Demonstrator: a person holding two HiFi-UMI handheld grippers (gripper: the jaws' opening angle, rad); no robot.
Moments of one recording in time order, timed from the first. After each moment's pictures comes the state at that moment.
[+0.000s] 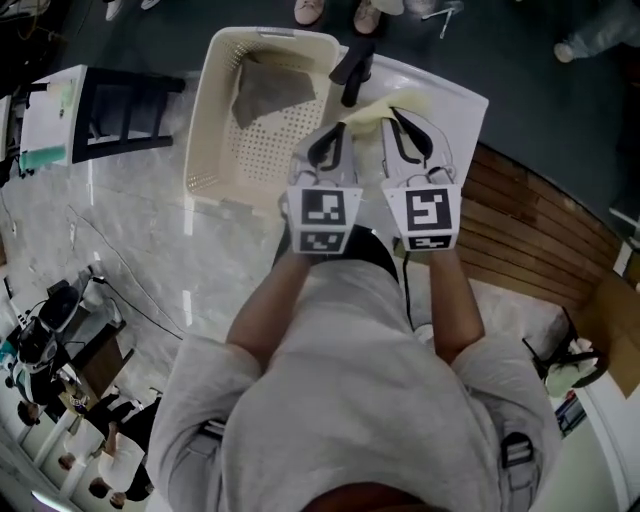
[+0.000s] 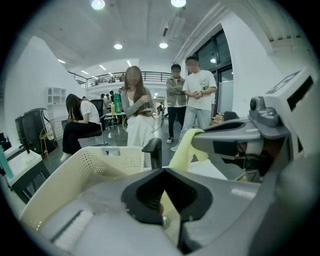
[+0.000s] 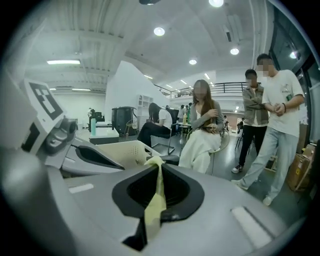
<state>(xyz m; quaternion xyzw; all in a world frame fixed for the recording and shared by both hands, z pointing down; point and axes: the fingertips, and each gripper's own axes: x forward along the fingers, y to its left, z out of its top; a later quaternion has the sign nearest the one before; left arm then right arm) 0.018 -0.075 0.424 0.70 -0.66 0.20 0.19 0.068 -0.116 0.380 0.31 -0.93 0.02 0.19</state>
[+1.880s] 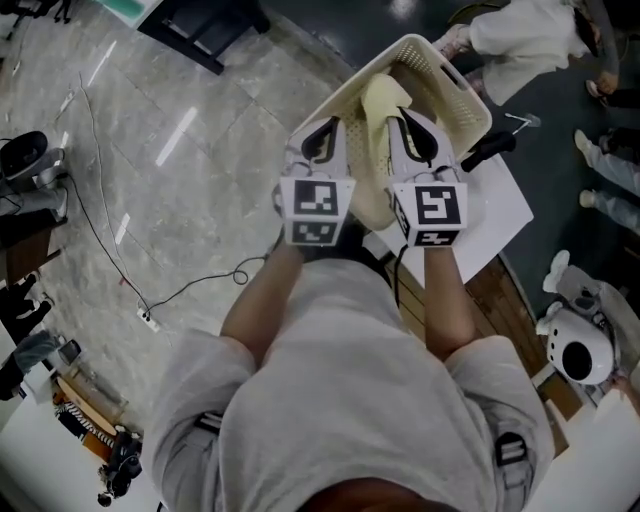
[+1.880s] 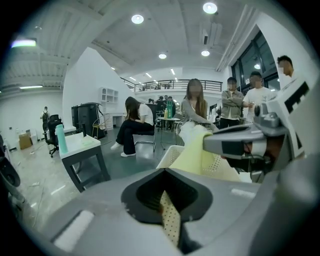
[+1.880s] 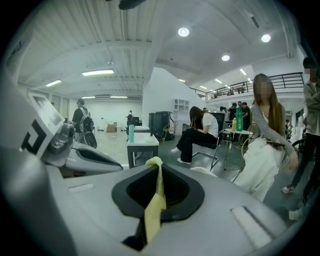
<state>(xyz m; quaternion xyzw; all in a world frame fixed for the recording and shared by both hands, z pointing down) -0.236 0.045 0.399 0.52 -0.82 0.11 0.22 -0.194 -0.026 0.355 0.09 -0.98 0.00 0.18</state>
